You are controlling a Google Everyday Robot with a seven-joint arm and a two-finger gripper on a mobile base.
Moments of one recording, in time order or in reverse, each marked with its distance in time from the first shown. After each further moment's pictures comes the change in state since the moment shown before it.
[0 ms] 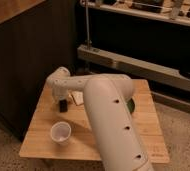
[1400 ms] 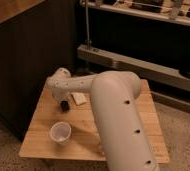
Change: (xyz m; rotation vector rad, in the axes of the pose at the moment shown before) arm -0.010 -0.004 -0.031 0.003 0.098 -0.020
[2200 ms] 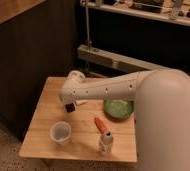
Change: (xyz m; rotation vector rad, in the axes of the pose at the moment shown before) arm -0.042 0.024 -0.092 0.056 0.189 -0.026
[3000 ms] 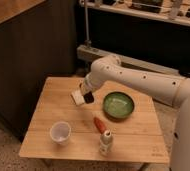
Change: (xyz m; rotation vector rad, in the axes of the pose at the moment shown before) arm 0.003 0.109 -0.082 0.104 -0.090 0.098
